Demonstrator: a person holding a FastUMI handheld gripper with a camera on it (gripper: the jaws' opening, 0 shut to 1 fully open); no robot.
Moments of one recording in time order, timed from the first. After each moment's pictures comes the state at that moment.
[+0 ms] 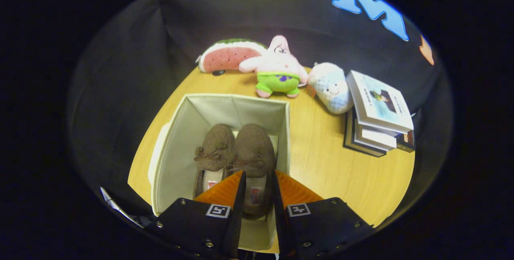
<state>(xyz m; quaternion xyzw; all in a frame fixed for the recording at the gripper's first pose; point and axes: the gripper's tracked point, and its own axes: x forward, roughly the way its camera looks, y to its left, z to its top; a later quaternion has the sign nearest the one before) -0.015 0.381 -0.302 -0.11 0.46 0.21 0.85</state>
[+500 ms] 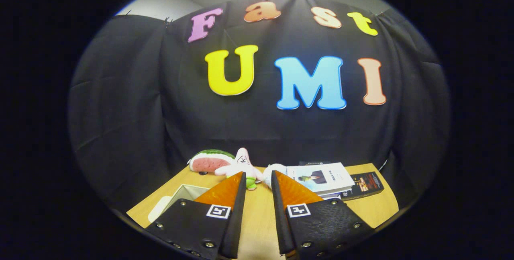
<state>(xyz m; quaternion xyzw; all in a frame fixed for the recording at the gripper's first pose) 0.006 0.255 -0.111 -0.02 0.11 0.17 0.98</state>
